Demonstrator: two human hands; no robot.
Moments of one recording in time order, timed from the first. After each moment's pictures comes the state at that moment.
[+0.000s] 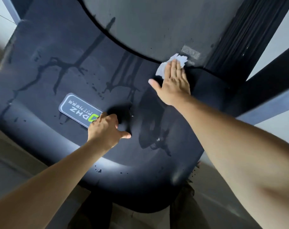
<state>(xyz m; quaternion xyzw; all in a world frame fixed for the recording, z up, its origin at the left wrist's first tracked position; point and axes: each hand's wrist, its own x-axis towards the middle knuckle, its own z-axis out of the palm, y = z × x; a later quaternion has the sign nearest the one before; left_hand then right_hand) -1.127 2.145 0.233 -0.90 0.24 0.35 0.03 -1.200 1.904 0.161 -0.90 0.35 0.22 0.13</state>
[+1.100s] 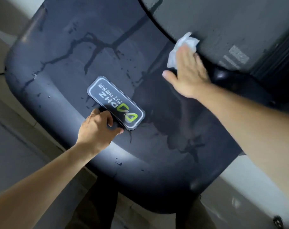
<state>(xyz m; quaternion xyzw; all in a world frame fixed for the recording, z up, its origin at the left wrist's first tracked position) -1.085 2.250 0.235 -0.93 0.15 0.33 -0.08 -1.126 1.928 0.168 -0.96 0.19 0.19 0.12</state>
